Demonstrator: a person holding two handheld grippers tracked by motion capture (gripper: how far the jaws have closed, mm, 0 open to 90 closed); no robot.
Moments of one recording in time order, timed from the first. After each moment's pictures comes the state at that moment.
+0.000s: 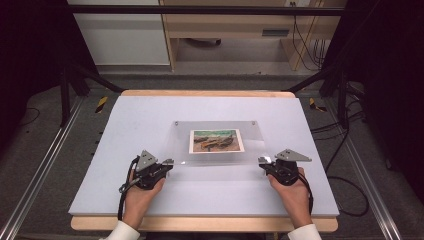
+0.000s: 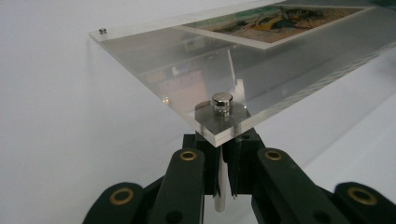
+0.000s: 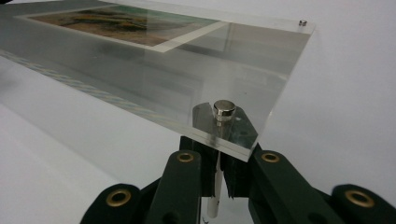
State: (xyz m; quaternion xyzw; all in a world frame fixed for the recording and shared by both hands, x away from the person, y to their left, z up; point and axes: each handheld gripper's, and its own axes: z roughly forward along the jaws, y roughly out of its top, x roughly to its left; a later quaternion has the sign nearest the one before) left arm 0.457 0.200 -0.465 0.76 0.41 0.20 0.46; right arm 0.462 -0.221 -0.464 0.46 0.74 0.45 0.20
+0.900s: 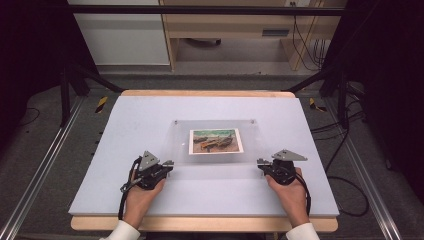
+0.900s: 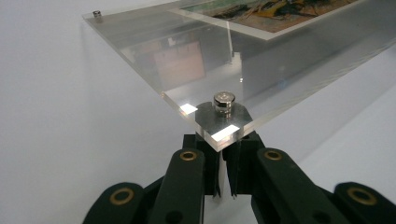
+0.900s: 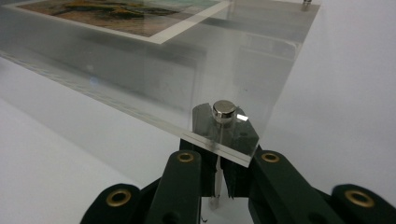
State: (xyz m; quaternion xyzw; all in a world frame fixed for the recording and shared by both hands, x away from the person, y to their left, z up) left arm 0.462 0.201 -0.473 0.77 0.41 0.20 0.44; right arm 0.467 -0.217 -0.473 0.47 0.75 0.43 0.20
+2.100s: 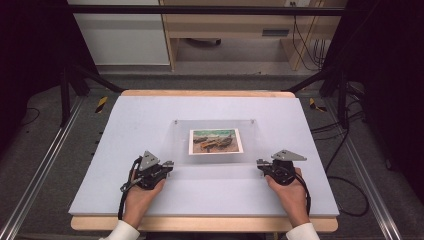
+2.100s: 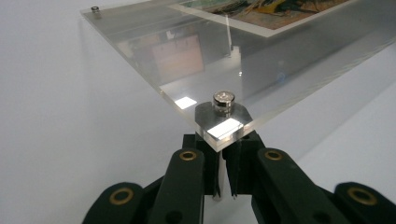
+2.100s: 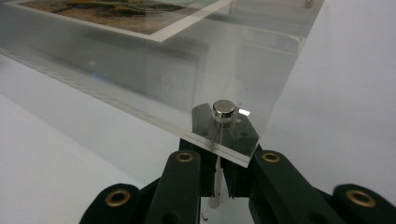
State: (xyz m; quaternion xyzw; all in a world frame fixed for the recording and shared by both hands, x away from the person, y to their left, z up) left arm 0.462 0.202 -0.474 0.77 0.41 0.20 0.44; right arm 0.467 -0.217 -0.474 0.47 0.75 0.43 0.19
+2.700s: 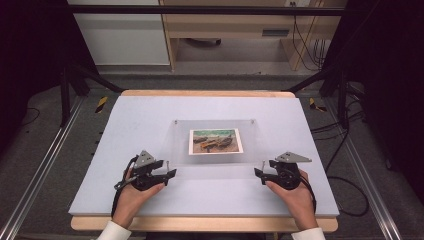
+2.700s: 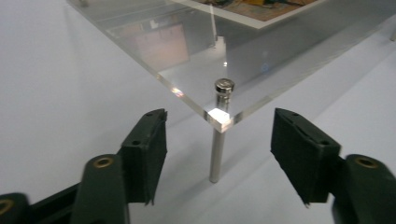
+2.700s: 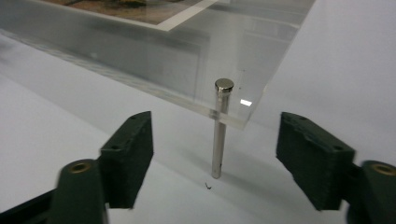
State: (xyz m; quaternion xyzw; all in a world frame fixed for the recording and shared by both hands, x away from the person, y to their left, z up) left arm 0.462 0.214 -0.467 0.79 0.40 0.15 0.44; right arm 0.455 -0.224 -0.465 0.47 0.76 0.41 0.18
